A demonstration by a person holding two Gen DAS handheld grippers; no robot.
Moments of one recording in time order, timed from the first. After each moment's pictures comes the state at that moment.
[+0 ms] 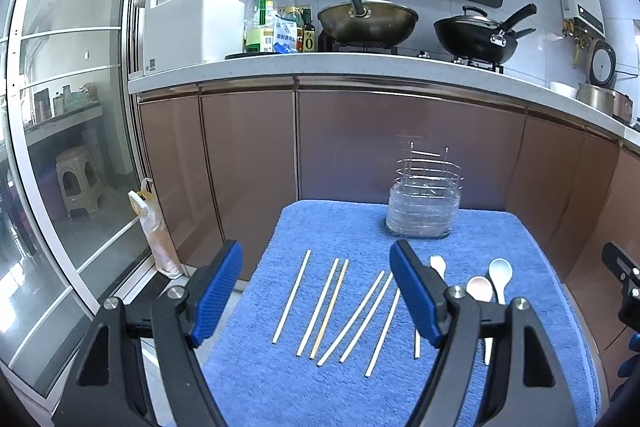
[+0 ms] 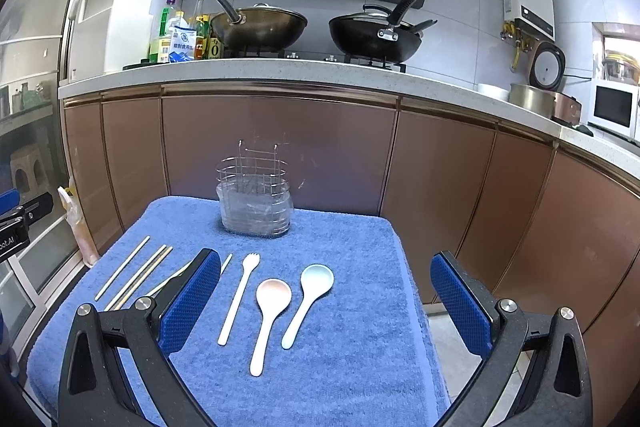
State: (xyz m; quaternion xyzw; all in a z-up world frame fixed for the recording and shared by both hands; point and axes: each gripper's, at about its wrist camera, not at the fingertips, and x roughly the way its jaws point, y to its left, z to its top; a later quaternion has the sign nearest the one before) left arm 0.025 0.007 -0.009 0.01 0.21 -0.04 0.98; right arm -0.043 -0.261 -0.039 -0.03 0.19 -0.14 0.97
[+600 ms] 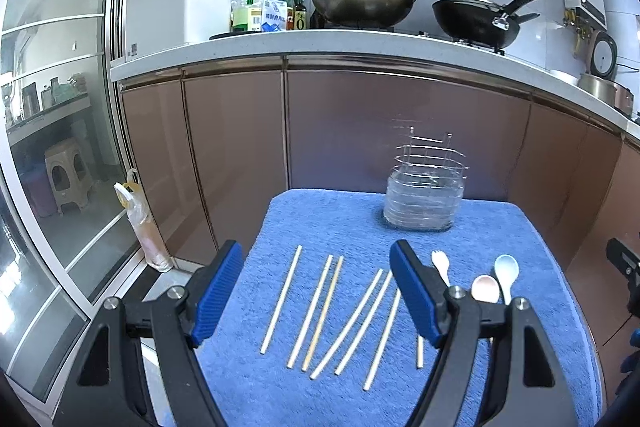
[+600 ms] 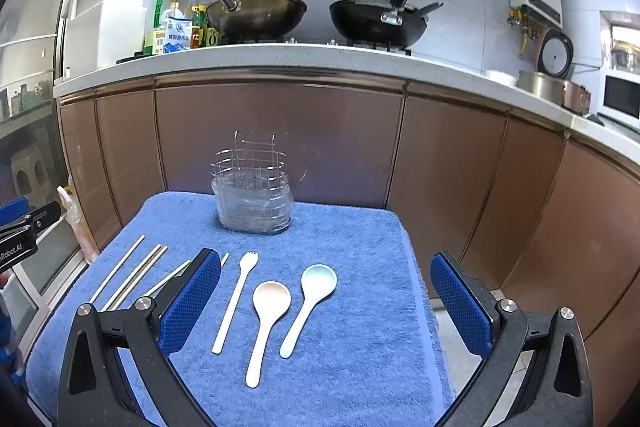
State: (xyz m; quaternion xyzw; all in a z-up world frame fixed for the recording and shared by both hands) left arm 0.067 0.004 -0.021 0.01 0.24 -0.05 0.97; right arm -0.011 -0.277 -0.046 -0.01 0.21 -0.13 0.97
